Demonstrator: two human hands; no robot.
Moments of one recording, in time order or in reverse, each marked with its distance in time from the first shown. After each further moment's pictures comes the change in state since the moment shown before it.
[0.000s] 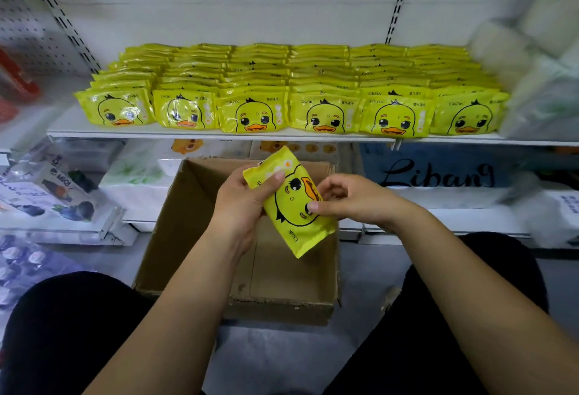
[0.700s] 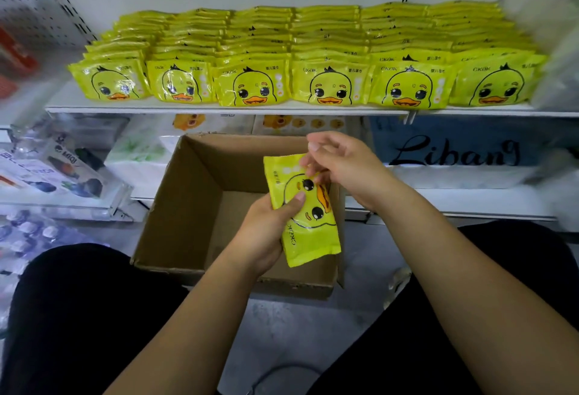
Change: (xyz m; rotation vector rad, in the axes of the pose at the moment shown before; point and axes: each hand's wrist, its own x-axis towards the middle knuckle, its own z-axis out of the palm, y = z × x) left_hand -0.029 -0.060 0.018 -0.096 -0.165 -0.245; right_hand 0.019 -0.005 0.019 0.294 0.182 -0.107
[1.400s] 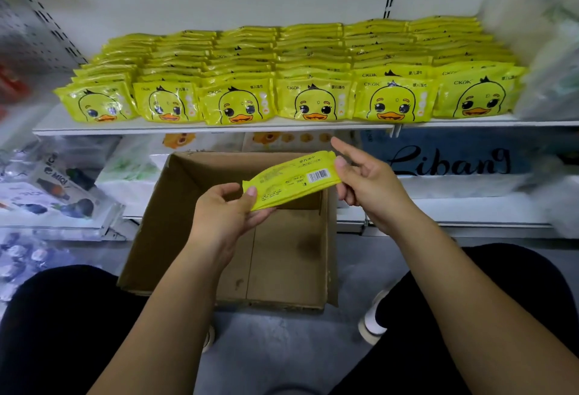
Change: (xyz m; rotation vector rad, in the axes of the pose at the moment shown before) left_hand 0.004 0.059 0.001 0.121 0.368 0.043; right_hand -0.015 0.019 -0.051 0.073 0.115 -0.084
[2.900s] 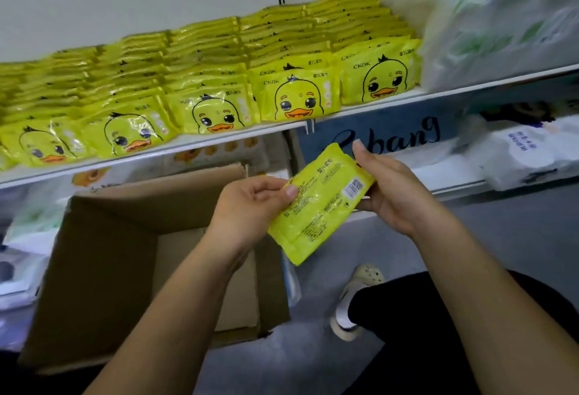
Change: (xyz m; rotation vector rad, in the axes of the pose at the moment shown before) left_hand -0.005 -0.024 0.165 0.437 -0.389 0.208; right_hand -0.025 0.008 -0.149 0.282 0.266 0.263
